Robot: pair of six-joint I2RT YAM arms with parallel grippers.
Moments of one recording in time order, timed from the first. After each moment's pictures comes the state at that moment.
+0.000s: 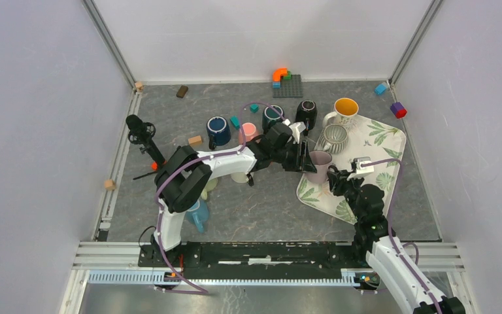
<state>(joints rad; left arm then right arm) -0.88 2.00 1.35 0.04 0.39 -0.74 0.25 0.49 0.01 0.31 -0.02 0.19</state>
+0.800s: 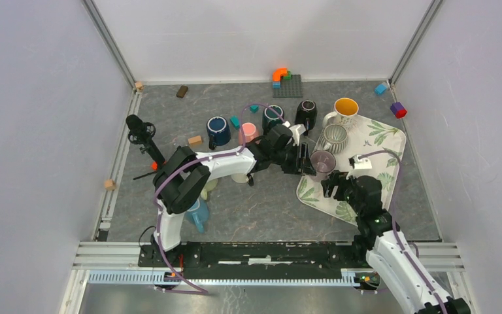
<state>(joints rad) -0.89 1.99 1.33 0.03 0.39 -0.74 0.25 0.53 0.13 -0.05 -0.01 0.28</state>
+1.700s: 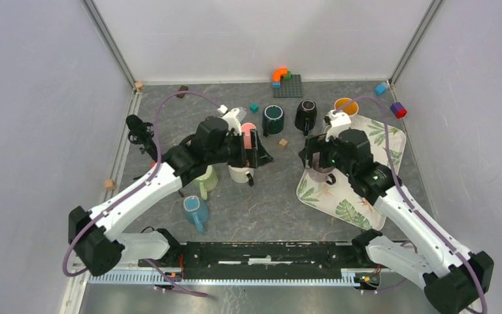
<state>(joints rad) -0.75 1.25 1.11 -0.37 0.24 -0.64 0.46 0.92 0.82 -0.37 0.04 0.22</state>
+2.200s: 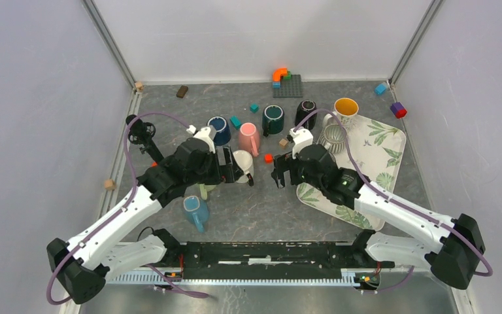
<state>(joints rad) -0.70 0.96 0.93 -0.62 -0.02 -0.66 0.85 1.10 0.82 -0.29 0.18 0.32</state>
